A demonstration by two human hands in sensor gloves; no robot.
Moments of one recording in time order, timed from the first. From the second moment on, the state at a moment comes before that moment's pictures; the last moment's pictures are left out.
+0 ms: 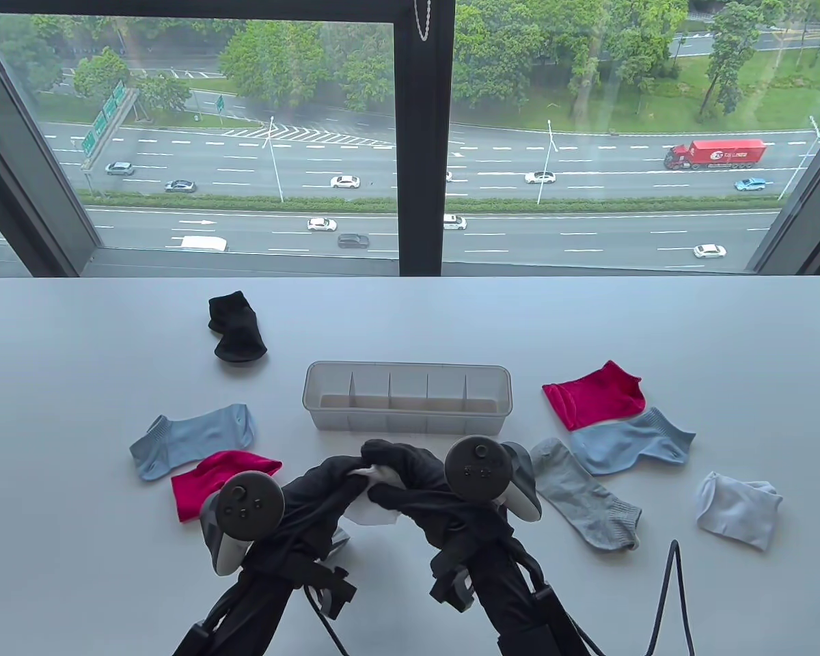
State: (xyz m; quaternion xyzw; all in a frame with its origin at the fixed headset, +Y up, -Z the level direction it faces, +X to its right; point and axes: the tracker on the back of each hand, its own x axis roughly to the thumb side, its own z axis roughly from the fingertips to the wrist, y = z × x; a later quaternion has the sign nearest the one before) left_hand -0.193 -0.687 -0.283 0.05 -0.15 0.48 0.86; right_hand 0.047 -0.681 -0.310 0.22 0.02 0.88 0.42
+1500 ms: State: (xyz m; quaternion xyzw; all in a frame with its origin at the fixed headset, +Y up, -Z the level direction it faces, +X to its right) left_hand -0.201 -0.725 -0.301 -0.15 -0.05 0.14 0.98; right_hand 0.089 -0.702 -0.326 0.07 0.09 0.98 0.14
